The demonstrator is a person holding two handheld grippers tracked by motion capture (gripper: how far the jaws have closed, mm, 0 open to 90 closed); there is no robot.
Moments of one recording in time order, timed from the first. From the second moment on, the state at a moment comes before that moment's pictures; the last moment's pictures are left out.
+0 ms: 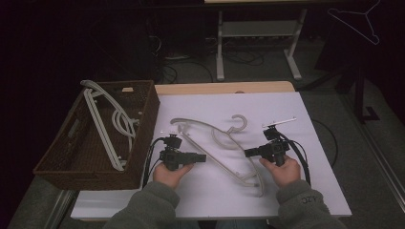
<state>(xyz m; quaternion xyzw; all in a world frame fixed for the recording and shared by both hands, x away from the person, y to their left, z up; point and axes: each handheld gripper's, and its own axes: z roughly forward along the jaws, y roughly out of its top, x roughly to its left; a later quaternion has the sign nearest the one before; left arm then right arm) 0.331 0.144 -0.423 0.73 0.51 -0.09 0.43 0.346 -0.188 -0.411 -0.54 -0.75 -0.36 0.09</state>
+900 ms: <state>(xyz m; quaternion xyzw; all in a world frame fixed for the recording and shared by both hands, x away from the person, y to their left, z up) 0.345 0.126 -0.447 0.69 0.55 -0.15 0.45 0.327 -0.186 -0.418 -0.53 -0.75 -0.38 0.08</state>
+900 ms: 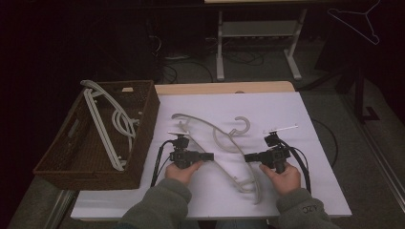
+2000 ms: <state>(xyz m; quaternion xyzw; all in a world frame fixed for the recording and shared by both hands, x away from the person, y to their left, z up) 0.352 0.121 -0.433 0.68 0.54 -0.15 0.47 0.339 -0.181 -0.419 -0.53 -0.79 -0.32 0.00</state>
